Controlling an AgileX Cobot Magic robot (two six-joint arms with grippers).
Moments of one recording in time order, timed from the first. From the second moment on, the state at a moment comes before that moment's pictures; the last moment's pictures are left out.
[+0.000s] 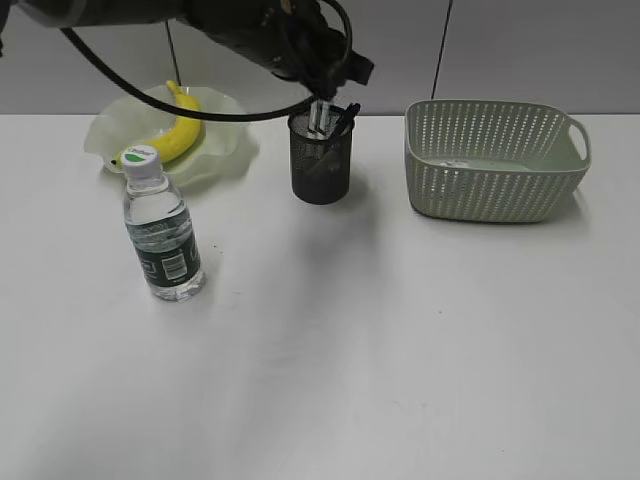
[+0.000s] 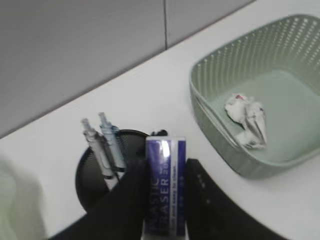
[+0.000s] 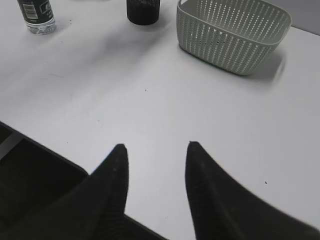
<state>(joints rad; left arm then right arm) -0.63 2.04 -1.69 0.06 0.37 -0.06 0.57 0.01 -0.51 -0.06 1.04 -0.01</state>
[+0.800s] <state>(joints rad) -0.53 2.13 -1.69 -0.06 0.25 -0.06 0.57 0.01 -0.51 -0.06 1.04 -0.01</state>
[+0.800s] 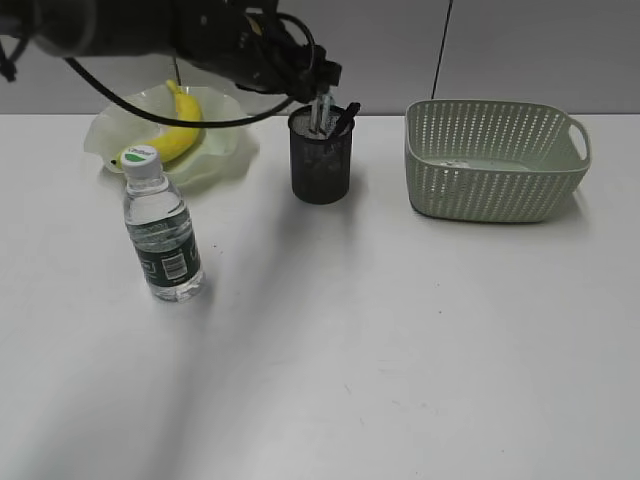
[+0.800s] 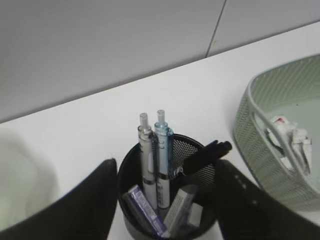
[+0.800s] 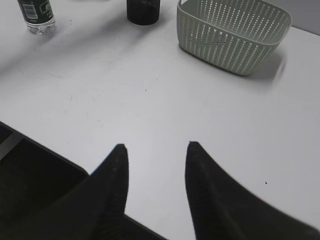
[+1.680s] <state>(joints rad) -0.53 1.09 -1.51 0.10 1.21 -0.06 0.57 0.01 -0.51 -0.06 1.04 -0.01</state>
